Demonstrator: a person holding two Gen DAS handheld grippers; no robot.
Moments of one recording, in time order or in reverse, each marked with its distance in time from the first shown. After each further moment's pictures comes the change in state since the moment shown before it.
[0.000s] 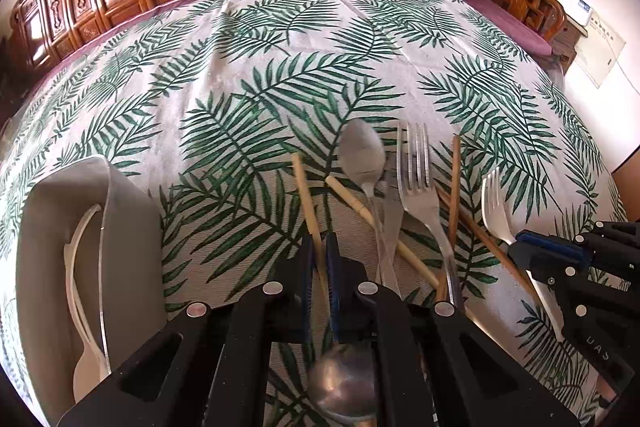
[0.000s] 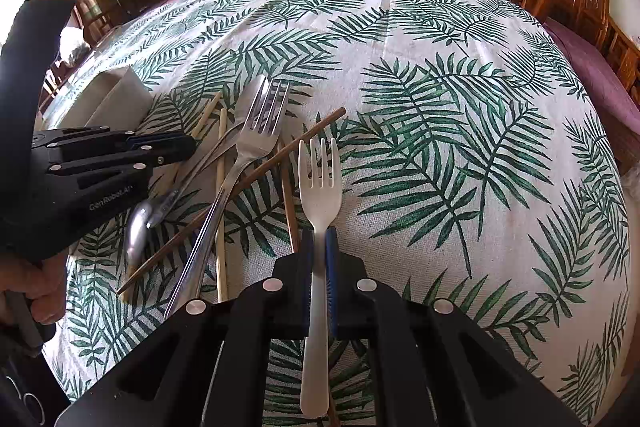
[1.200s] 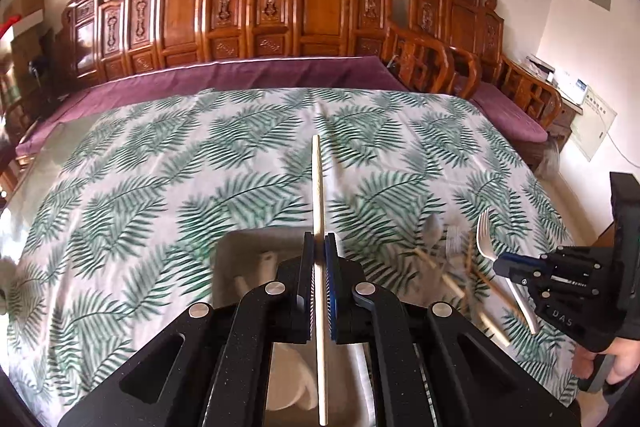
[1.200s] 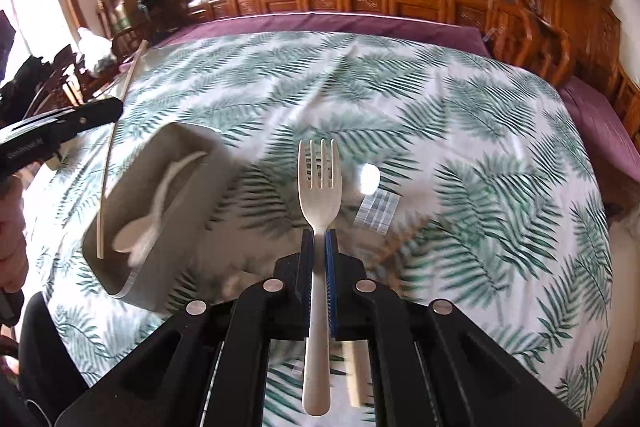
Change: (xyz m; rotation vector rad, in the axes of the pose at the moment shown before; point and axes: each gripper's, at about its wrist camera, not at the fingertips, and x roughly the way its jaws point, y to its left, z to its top) left arm -0.149 0.123 -0.004 -0.110 -0.264 0.005; right arm -0.053 0.091 0.048 -0.084 -0.134 0.039
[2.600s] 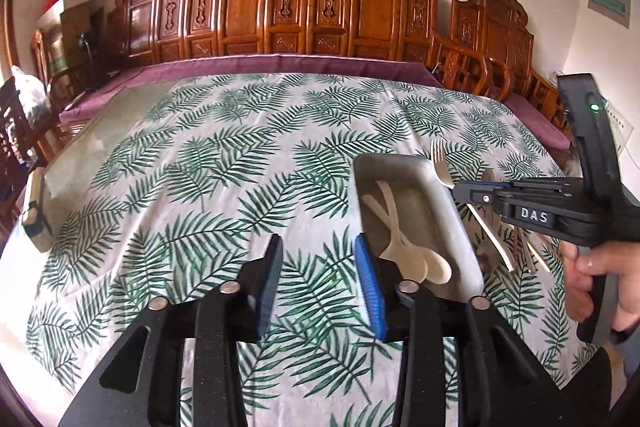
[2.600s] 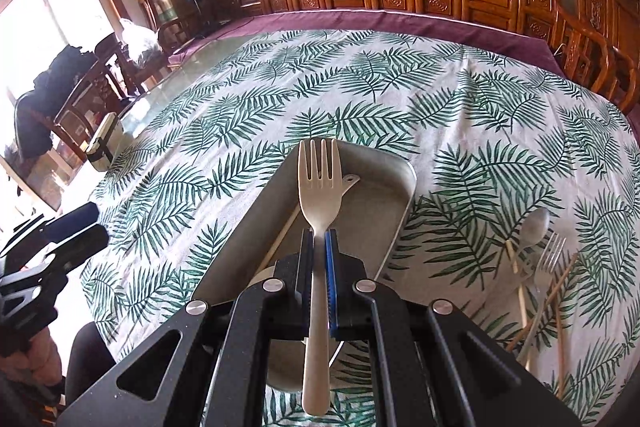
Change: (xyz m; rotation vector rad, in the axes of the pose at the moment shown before) left arm -0.089 0.100 -0.093 -0.067 -0.041 0.098; right arm 0.034 0.143 0.035 -0.028 0.020 0.139
